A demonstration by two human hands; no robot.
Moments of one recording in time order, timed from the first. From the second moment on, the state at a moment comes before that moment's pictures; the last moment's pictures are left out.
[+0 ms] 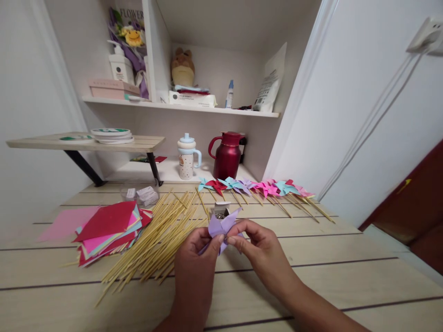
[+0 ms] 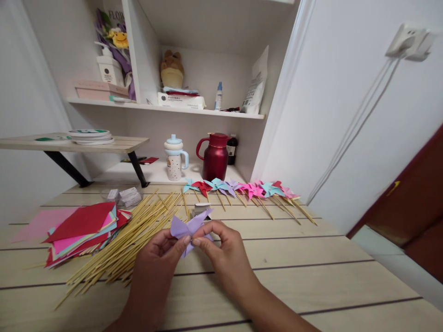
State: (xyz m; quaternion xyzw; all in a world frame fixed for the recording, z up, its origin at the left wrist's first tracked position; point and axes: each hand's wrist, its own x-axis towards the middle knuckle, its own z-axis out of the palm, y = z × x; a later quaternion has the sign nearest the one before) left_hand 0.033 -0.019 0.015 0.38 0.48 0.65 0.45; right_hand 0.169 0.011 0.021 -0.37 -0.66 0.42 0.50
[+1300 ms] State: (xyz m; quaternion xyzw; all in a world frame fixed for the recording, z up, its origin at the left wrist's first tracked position) left_hand 0.035 -0.021 0.014 0.40 0.50 0.66 0.39; right_hand 0.163 0.010 0.020 -0.39 -0.62 0.42 0.53
